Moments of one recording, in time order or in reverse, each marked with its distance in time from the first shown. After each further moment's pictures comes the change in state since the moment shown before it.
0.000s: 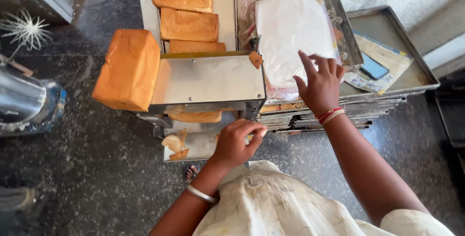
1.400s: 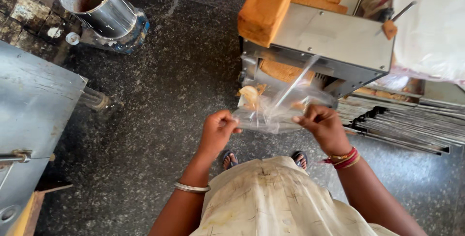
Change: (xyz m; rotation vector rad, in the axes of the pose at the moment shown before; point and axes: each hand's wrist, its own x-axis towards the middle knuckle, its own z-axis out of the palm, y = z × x) left_hand -0.275 -0.029 -0.195 -0.391 0.354 -0.630; right_hand -0.096 -0.285 -0.066 1.658 -0.715 0.490
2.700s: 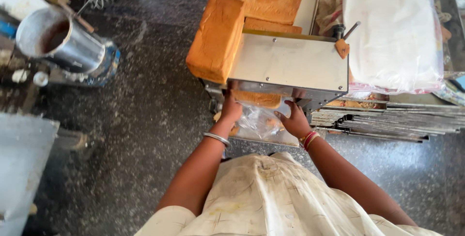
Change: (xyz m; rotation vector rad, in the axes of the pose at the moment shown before) left_hand 0.246 -0.149 0.091 0.541 0.085 0.045; right_hand 0.113 0.189 -0.099 -0.702 0.225 0.304
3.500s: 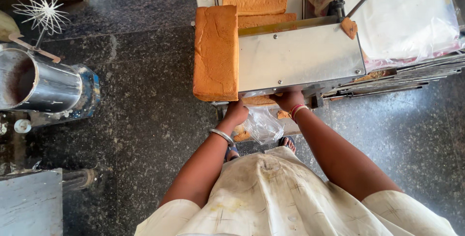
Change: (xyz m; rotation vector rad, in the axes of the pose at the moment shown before) left_hand 0.051 -0.109 0.016 0.314 -0.491 0.039; right_hand 0.071 -0.044 0.053 -0.067 0.157 0.186
